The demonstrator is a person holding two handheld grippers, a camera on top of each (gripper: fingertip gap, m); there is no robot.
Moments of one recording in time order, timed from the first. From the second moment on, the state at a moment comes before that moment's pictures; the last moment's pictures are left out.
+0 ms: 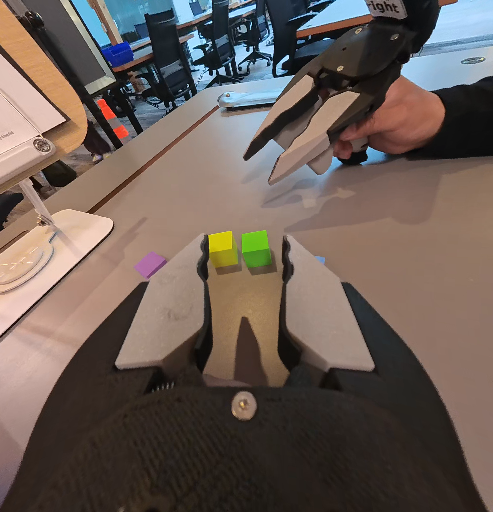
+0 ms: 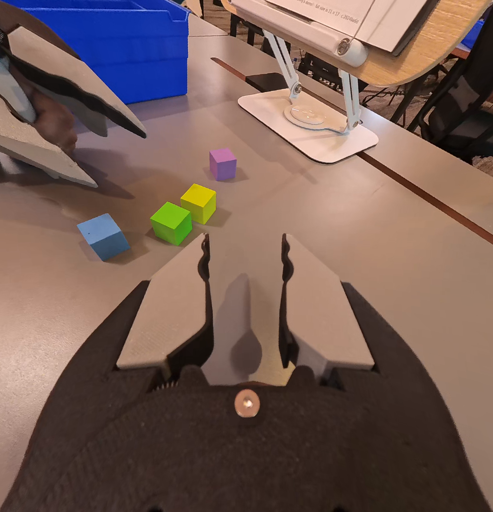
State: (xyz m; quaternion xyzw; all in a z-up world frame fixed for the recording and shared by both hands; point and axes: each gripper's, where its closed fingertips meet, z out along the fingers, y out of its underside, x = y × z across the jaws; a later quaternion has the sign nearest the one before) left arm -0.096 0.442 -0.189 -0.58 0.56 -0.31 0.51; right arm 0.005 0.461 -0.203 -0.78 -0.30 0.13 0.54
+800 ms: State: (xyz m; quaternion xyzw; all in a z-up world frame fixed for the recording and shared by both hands) left arm -0.097 0.458 -0.195 -0.62 0.53 -0.29 0.50; right arm 0.009 0.460 -0.202 -0.78 -0.29 0.12 0.54
